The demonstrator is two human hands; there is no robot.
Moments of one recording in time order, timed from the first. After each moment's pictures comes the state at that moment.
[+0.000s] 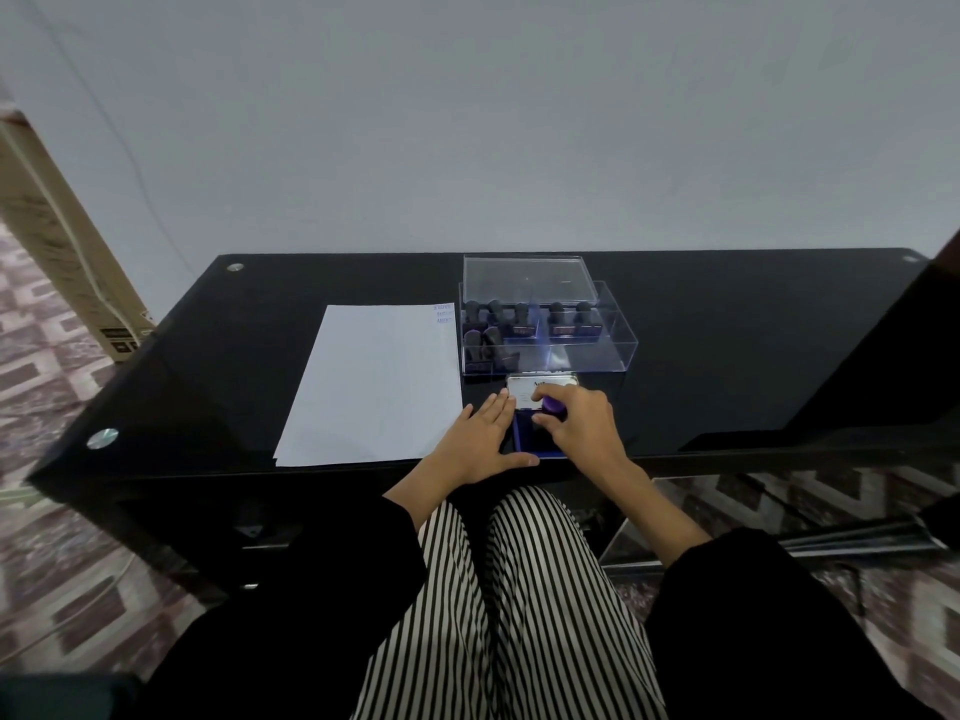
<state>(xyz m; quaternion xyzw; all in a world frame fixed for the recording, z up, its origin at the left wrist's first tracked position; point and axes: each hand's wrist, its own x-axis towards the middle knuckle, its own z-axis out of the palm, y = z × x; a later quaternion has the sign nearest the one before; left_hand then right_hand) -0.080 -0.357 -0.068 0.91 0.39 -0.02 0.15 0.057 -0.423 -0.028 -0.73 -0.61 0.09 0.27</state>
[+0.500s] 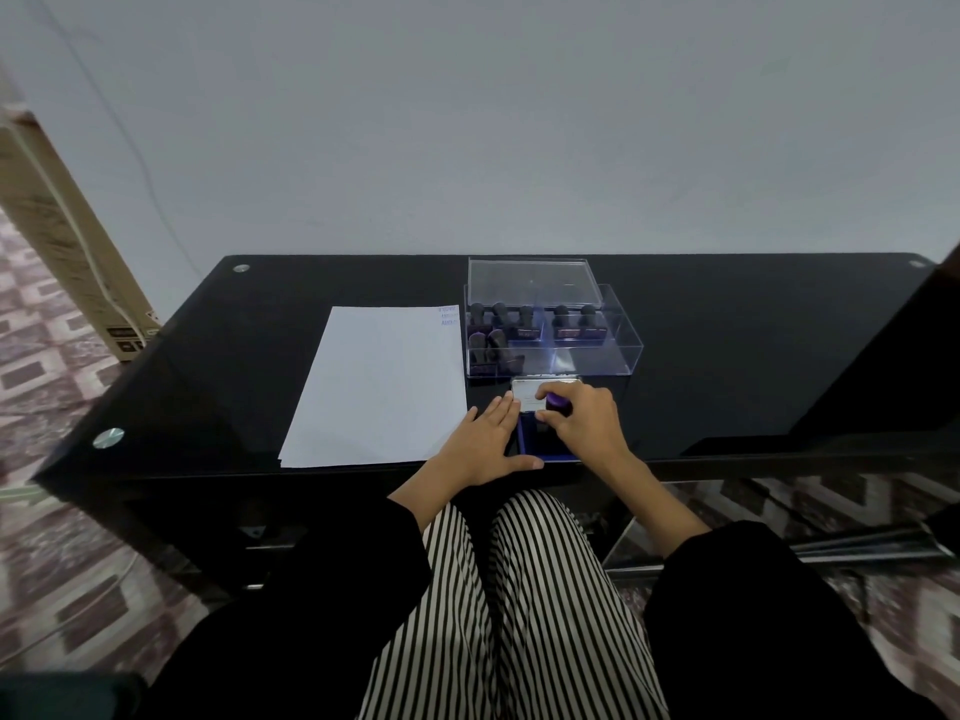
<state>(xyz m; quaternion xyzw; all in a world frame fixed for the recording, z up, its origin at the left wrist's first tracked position) -0.080 -0.355 -0.067 0.91 0.39 -0.03 0.16 0.059 -0.414 -0.026 -0.73 -0.61 0.10 0.29</state>
